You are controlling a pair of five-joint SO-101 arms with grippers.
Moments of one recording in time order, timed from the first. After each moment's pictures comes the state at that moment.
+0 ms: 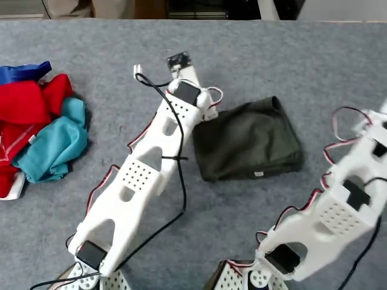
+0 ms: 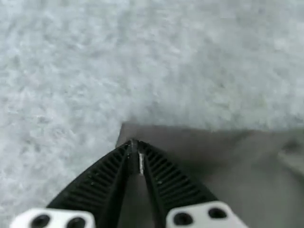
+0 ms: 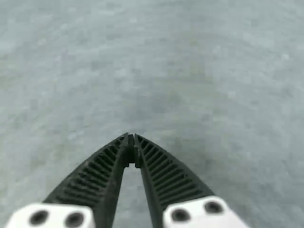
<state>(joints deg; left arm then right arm) 24.9 77.4 -91.7 90.7 38.6 39.1 27.1 -0.2 30.8 7.3</state>
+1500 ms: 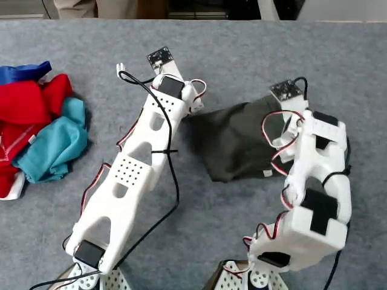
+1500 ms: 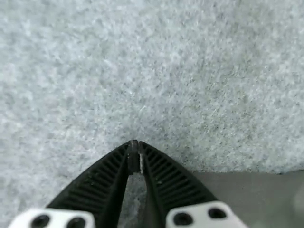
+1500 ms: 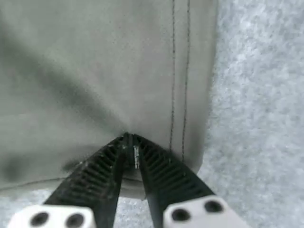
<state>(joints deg) 20.3 78.1 -91.8 88.8 39.2 19.3 8.7 26.2 55.3 35.3</state>
